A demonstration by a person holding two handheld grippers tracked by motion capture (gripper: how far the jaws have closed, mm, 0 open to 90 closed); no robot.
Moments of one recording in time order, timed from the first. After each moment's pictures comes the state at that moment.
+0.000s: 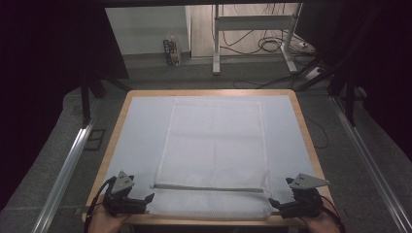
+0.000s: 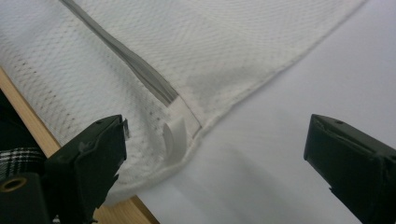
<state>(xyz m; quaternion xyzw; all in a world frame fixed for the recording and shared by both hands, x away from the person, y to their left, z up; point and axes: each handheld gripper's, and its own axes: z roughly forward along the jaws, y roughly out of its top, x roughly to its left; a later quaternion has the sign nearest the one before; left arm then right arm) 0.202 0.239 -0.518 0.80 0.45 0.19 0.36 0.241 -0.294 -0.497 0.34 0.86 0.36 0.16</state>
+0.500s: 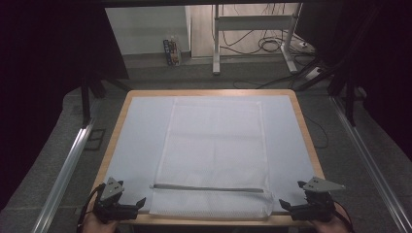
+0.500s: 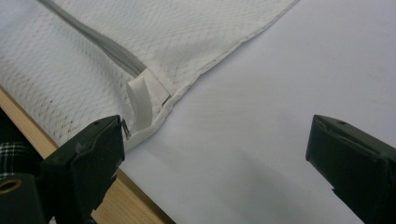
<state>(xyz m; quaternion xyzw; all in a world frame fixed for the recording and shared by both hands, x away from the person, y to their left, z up) 0.187 0.256 -0.525 0.79 0.47 0.20 0.35 0.234 -0.323 -0.500 0.38 0.83 0.37 0.16</state>
